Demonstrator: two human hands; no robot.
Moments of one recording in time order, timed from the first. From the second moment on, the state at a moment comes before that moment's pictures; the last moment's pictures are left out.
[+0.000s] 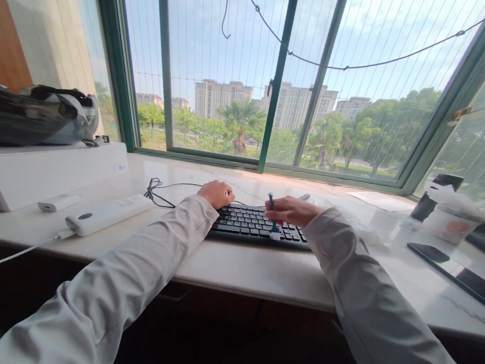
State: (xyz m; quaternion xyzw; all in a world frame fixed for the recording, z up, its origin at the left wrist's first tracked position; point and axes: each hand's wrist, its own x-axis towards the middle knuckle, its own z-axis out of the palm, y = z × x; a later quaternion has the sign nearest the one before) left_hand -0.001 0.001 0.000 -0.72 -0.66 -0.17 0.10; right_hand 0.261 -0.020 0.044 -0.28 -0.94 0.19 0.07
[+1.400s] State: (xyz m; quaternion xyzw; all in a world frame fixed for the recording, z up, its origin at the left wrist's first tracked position) left_hand 0.000 0.000 0.001 -0.73 -0.66 -0.17 0.11; right_hand 0.251 0.004 0.014 -0.34 -0.88 0.26 0.19
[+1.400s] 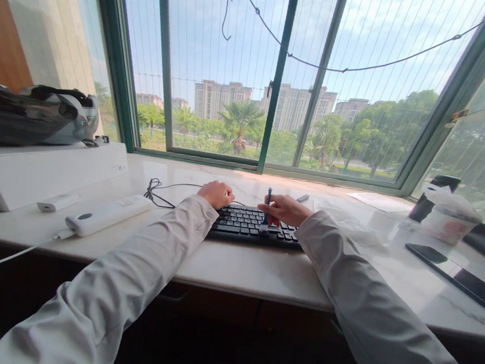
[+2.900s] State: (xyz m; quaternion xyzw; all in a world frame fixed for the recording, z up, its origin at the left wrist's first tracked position) left_hand -0.081 -0.027 0.039 -0.65 -0.72 -0.15 0.19; right_hand 0.223 -0.027 0.011 -0.28 -0.91 0.17 0.25
